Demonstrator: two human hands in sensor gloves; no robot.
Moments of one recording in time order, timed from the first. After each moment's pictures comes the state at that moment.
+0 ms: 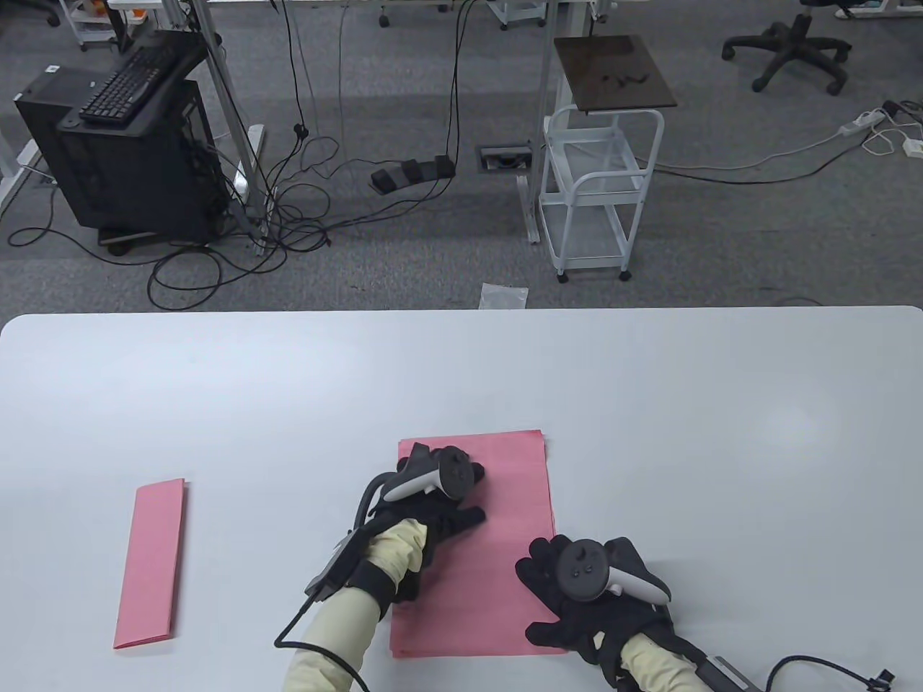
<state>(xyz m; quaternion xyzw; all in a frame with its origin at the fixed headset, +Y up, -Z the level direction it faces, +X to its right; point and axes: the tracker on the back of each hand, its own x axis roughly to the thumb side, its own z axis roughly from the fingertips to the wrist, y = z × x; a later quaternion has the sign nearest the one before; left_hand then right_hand) -0.094 -0.798 -0.423 -0.33 -0.13 0.05 0.93 0.150 -0.809 -0.278 0.18 0.37 0.90 0.17</state>
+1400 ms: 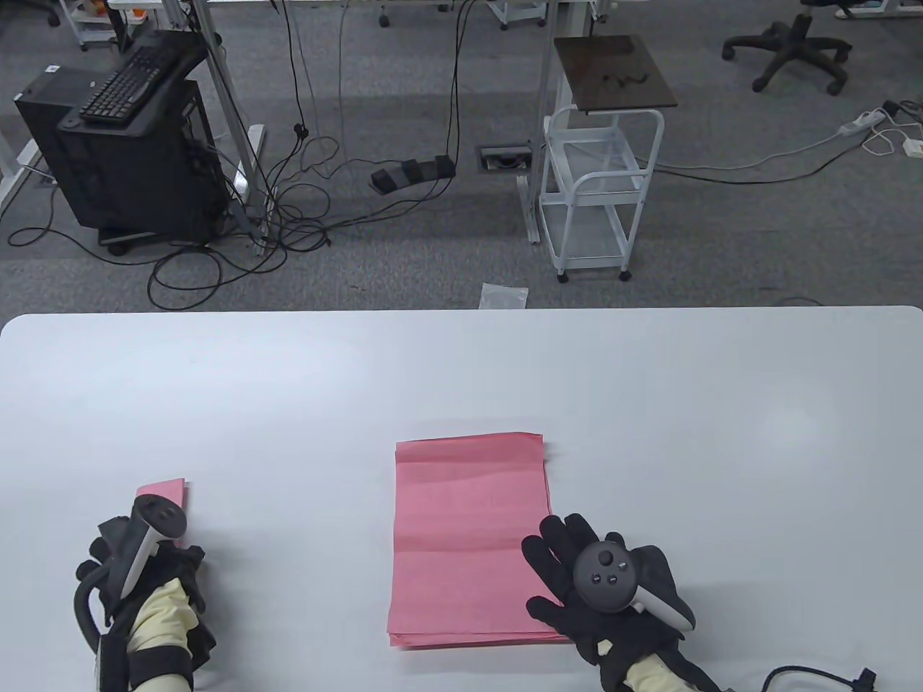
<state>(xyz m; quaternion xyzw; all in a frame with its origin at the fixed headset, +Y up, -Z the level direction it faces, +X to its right) -0.402 -0.768 -0.302 -0.22 0.34 0.09 0.91 0.149 -0.752 -0.257 0.16 0.22 0.94 0.23</state>
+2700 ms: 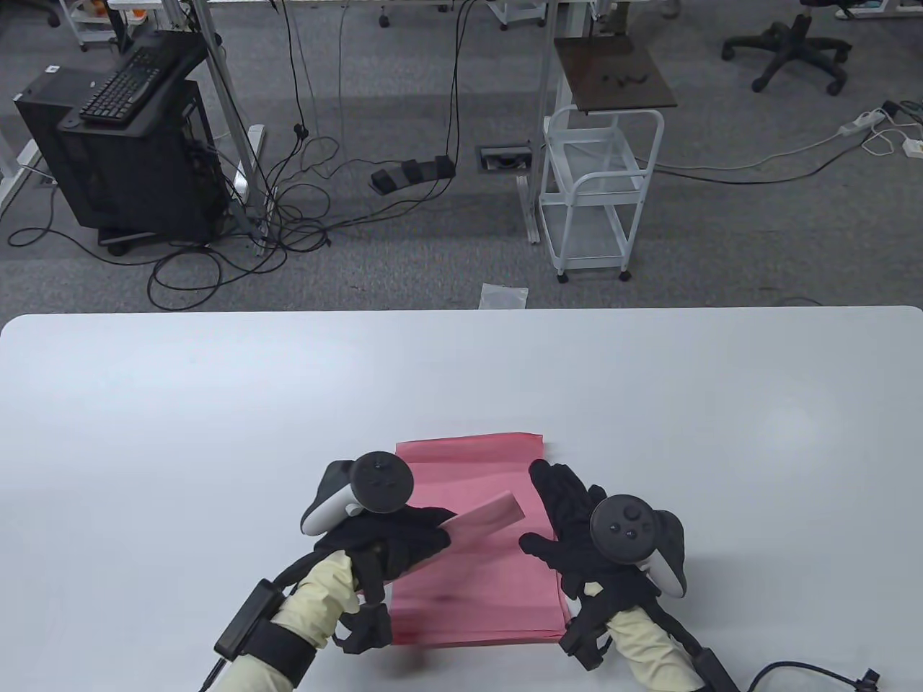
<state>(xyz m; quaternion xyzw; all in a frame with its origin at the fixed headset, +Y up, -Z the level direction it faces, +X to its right) -0.115 -0.707 -0.336 -0.33 -0.26 0.31 0.85 0.147 -0.719 -0.302 0.16 0.04 0.89 0.42</state>
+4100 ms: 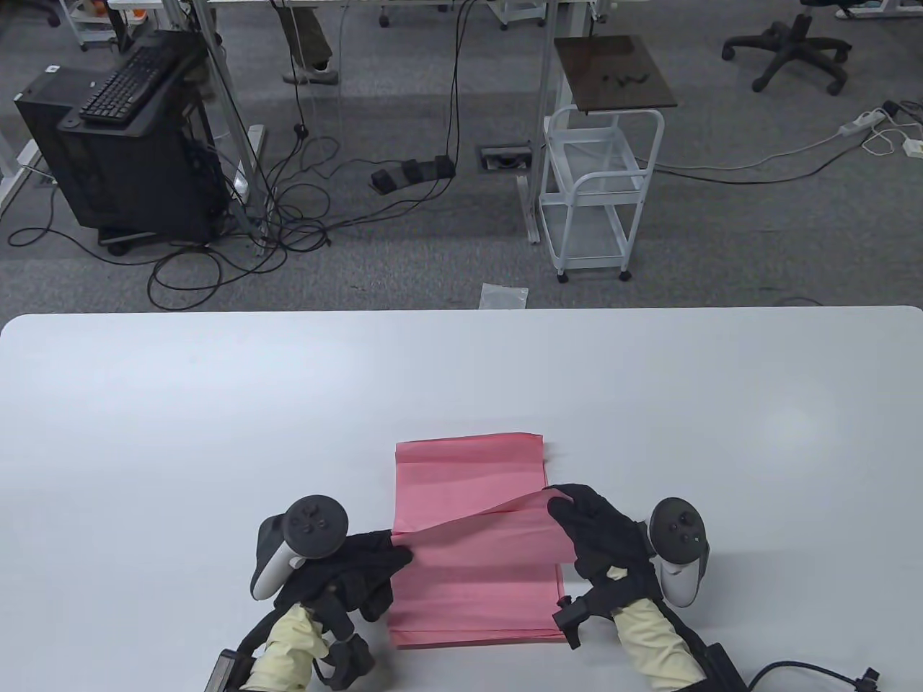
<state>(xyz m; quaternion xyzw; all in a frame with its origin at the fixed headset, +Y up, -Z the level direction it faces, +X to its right) -0.192 -0.745 -0.303 -0.23 -0.12 0.39 0.88 0.171 -0.738 -0.310 0.11 -0.02 0.76 0.64</state>
